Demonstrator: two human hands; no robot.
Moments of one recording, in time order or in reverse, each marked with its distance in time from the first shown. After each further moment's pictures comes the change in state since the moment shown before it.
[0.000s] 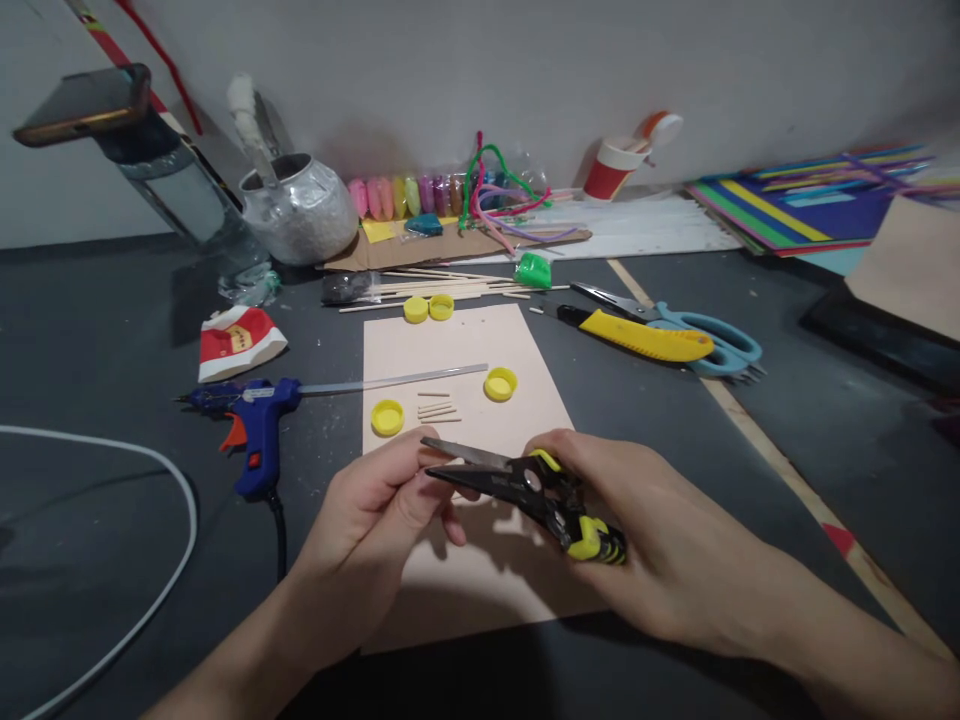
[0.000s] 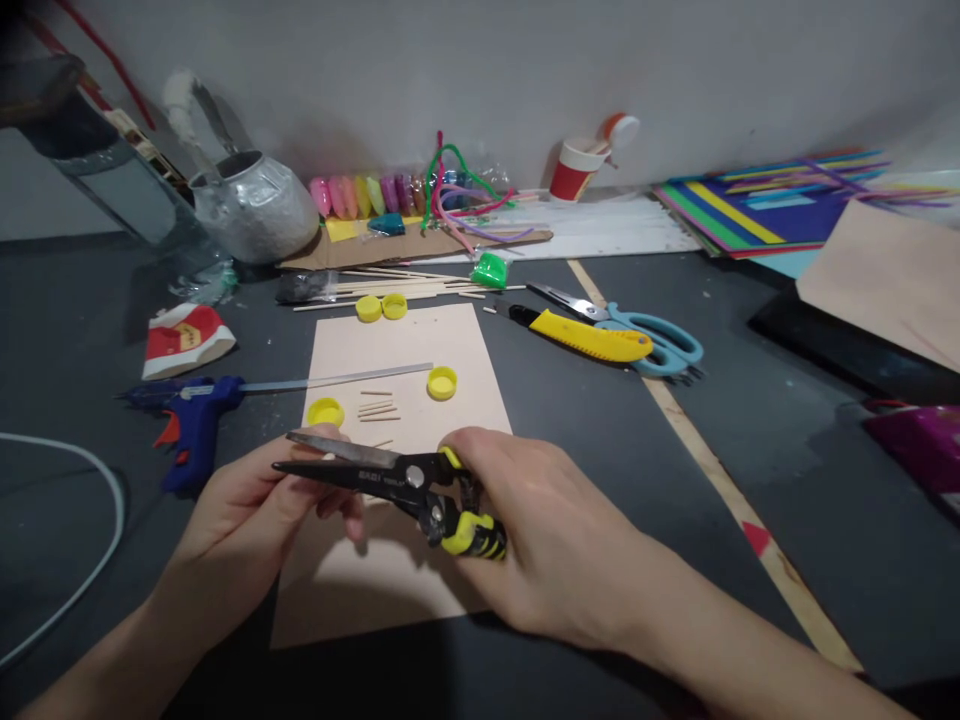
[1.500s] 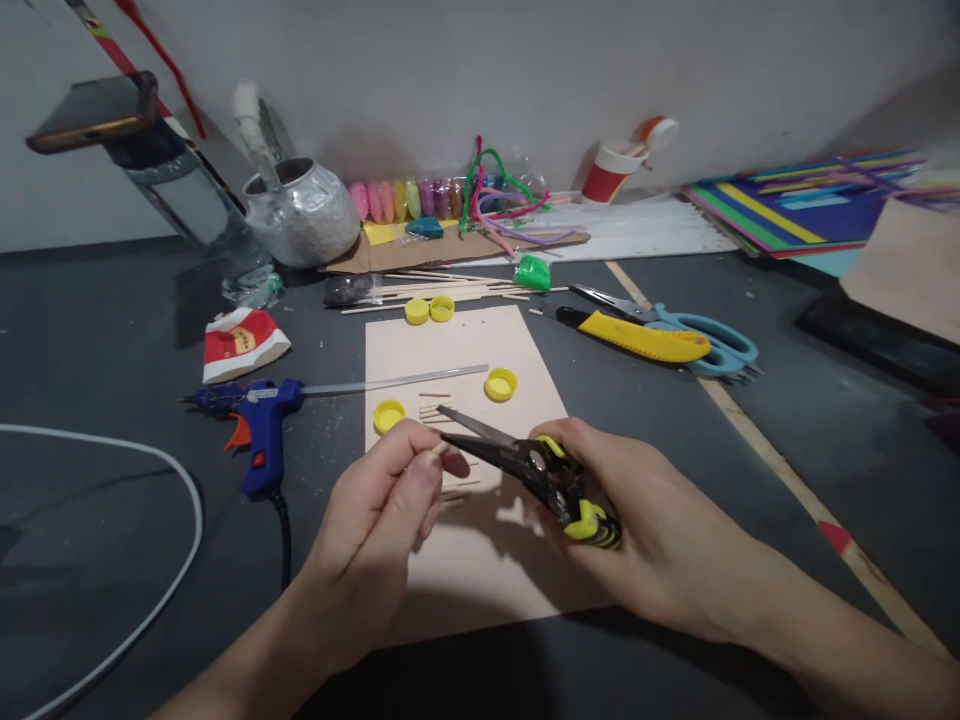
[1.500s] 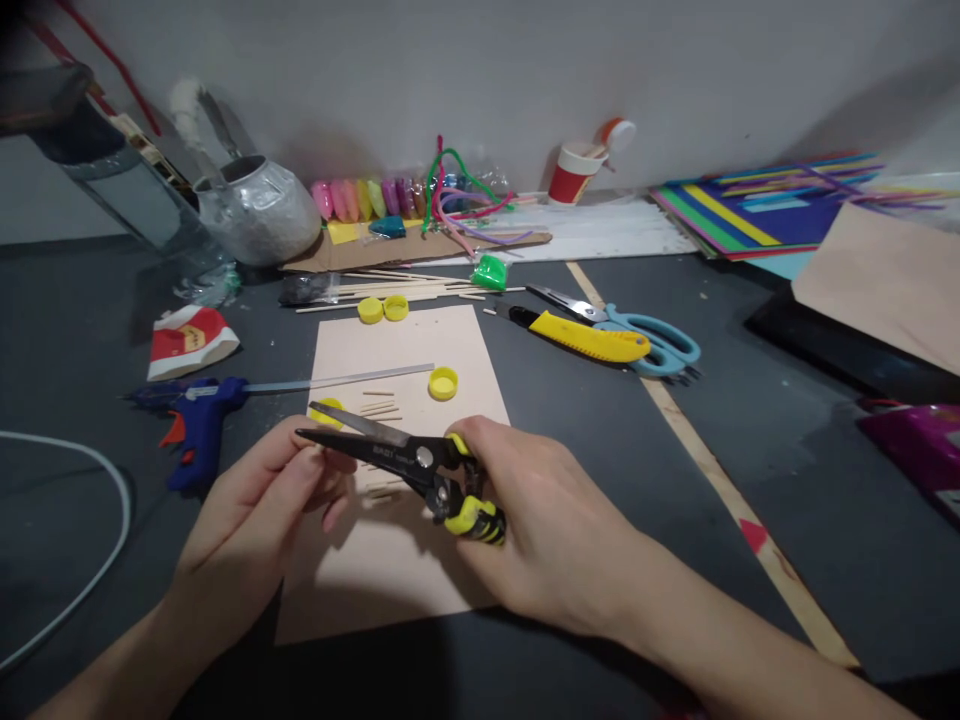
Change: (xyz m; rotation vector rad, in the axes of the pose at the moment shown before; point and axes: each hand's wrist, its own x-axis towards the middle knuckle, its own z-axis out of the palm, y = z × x) left_hand -0.006 0.000 0.005 -0.043 0.086 -0.152; right_hand 0.003 0.002 0.003 0.051 0.043 0.080
